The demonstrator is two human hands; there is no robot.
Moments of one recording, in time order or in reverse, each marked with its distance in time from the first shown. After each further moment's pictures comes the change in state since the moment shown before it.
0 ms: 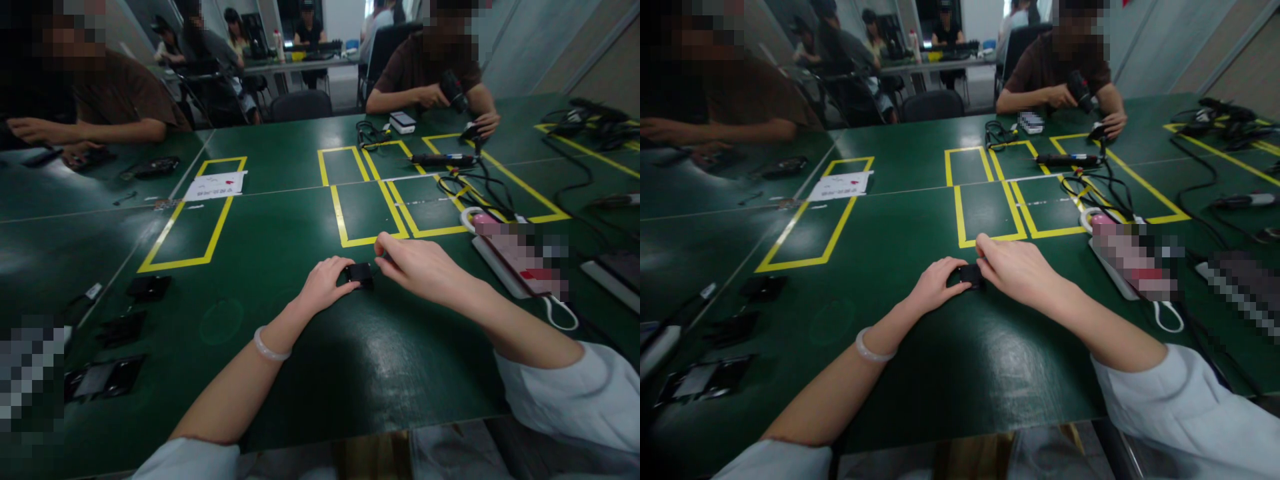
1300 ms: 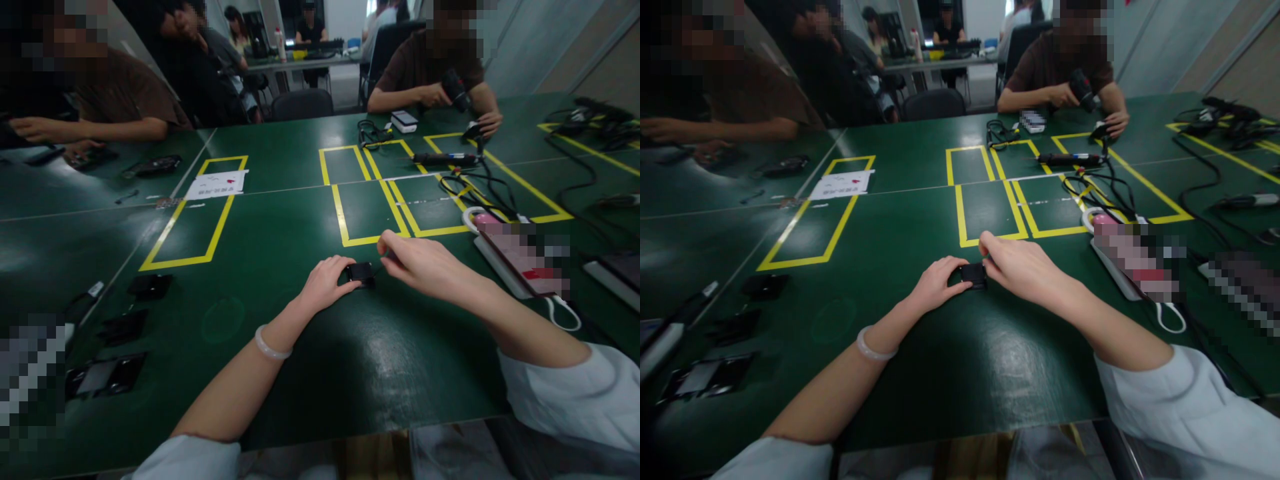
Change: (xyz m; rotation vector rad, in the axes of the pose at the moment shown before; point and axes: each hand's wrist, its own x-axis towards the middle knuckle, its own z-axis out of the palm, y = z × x) left_hand -0.001 0.001 0.000 0.001 0.002 -0.003; right_hand -0.001 0.005 0.001 0.080 -0.031 -0.003
